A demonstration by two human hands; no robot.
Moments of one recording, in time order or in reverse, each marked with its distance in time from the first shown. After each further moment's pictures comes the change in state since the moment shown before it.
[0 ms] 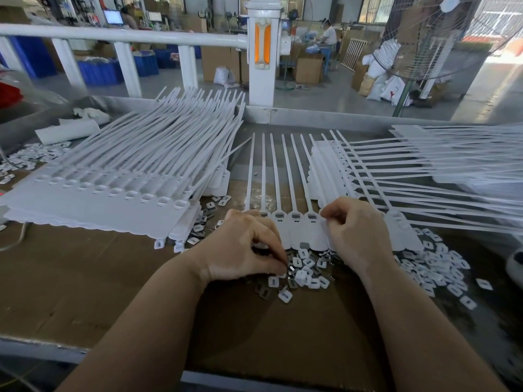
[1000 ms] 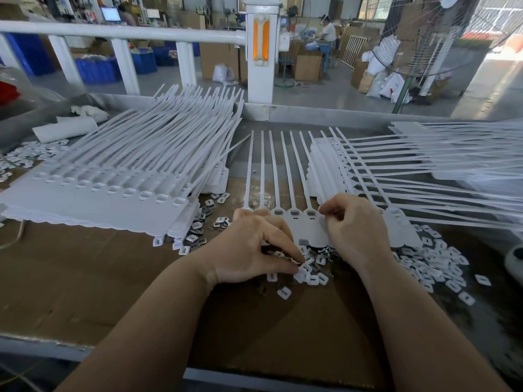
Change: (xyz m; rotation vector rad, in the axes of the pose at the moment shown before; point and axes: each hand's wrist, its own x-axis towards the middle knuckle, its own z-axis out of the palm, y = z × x) left_hand 0.002 0.012 0.006 -0.015 -0.016 0.037; right_hand 0.000 0.000 0.000 0.007 -0.006 0.002
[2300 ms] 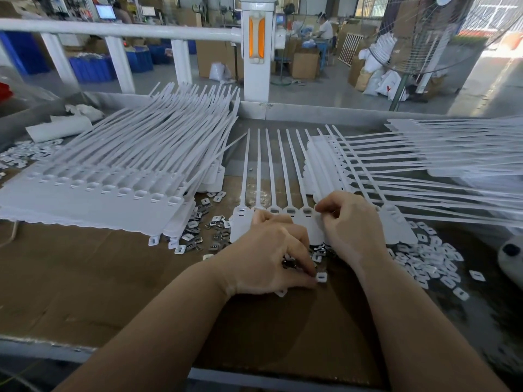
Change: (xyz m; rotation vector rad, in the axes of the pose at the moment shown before) left_hand 0.009 0.017 0.018 0.193 -0.045 0.102; right_hand 0.001 0.000 -0.001 0.016 -0.008 0.005
